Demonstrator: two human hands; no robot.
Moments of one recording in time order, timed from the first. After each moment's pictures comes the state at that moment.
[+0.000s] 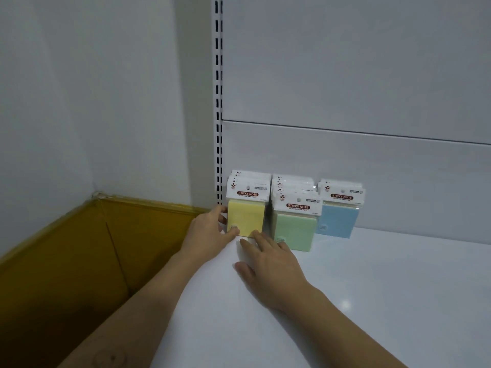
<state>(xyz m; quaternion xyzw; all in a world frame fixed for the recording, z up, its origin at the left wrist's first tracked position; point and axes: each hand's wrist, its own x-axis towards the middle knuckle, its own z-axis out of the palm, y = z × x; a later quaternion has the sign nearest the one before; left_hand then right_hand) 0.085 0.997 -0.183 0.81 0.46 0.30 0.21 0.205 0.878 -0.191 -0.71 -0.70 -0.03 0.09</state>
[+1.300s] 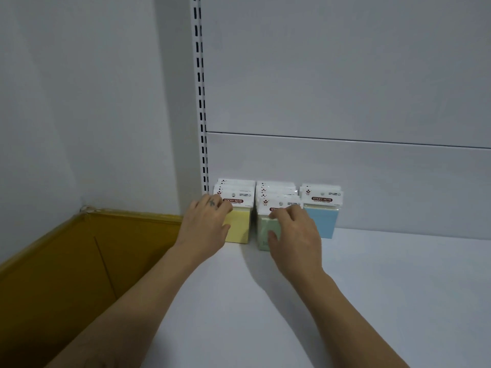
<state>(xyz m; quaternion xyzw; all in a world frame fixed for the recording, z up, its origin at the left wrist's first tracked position) 0.095 0.986 -0.150 0.88 0.35 0.29 -0.17 0.246 0.868 -0.152 -0.72 -0.54 -0.23 0.37</state>
